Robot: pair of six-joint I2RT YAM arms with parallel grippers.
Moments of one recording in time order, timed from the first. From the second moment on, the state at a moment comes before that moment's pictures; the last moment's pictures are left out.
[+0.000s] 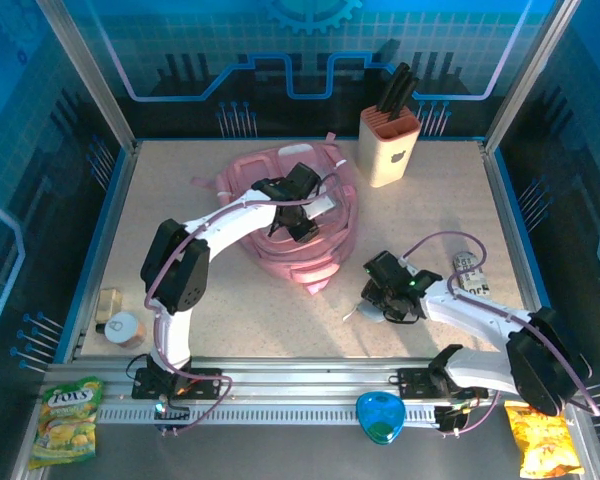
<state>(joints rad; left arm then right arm) -0.59 1.98 1.61 -0.76 0.01 0.35 0.65 1.19 0.55 -0.57 0.16 1.20</state>
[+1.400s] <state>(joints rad) -0.58 1.67 1.48 -0.51 0.00 0.07 0.54 1.51 0.88 0.01 -0.29 0.94</state>
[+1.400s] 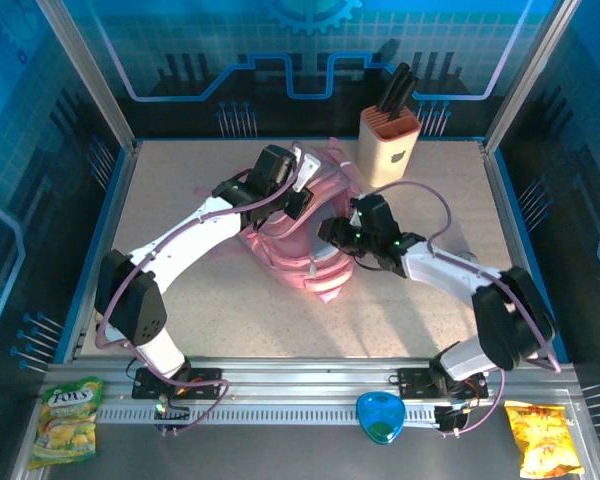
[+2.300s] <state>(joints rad) -0.58 1.66 1.47 -0.48 -0.01 0.02 0.52 1.38 0.82 -0.05 -0.21 0.98</state>
